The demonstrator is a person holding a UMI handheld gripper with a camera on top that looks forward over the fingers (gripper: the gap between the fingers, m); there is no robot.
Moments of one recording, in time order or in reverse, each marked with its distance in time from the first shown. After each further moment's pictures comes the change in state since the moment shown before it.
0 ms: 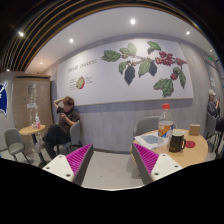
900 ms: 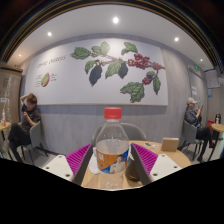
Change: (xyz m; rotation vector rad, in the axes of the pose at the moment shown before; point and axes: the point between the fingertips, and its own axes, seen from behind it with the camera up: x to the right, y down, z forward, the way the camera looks) arm 0.236 -0.029 0.130 0.043 0.346 -0.065
